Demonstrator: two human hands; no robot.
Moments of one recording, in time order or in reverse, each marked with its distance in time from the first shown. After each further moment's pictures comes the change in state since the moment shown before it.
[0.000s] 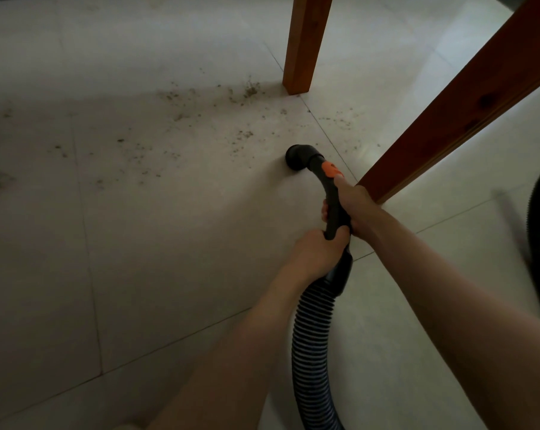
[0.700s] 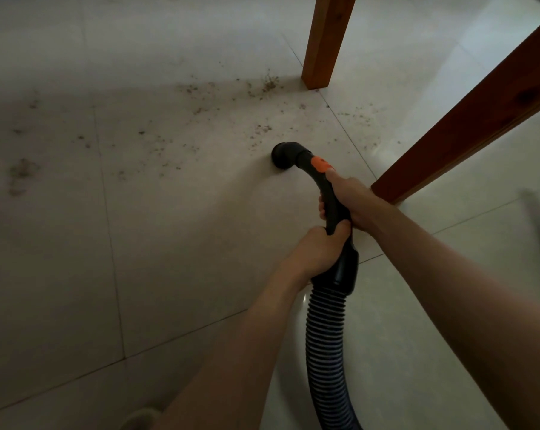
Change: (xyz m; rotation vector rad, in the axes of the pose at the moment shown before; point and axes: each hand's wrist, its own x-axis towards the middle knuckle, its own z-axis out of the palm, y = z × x) left_hand -0.017 -0.006 -0.026 -0.062 -0.023 -0.049; right_hand -0.021 -0.006 0.035 -0.130 -0.145 -0.036
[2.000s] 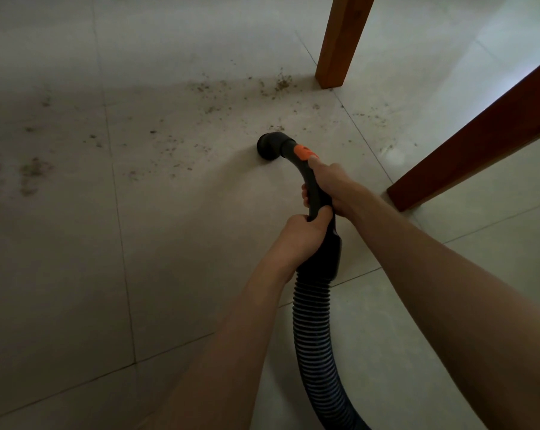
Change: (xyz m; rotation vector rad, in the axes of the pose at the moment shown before) left_hand 0.004 -0.001 -0.045 -0.147 0.145 -0.022; right_hand 0.018 -0.025 0.051 -0.029 -0.010 -0.027
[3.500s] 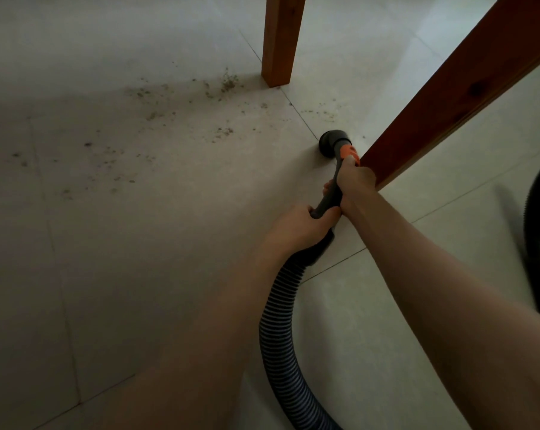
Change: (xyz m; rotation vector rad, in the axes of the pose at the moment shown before) left_hand 0.041 0.026 0.060 0.544 -0.135 0.197; right_hand 0.028 0.013 -0.095 0.252 0.493 0.152
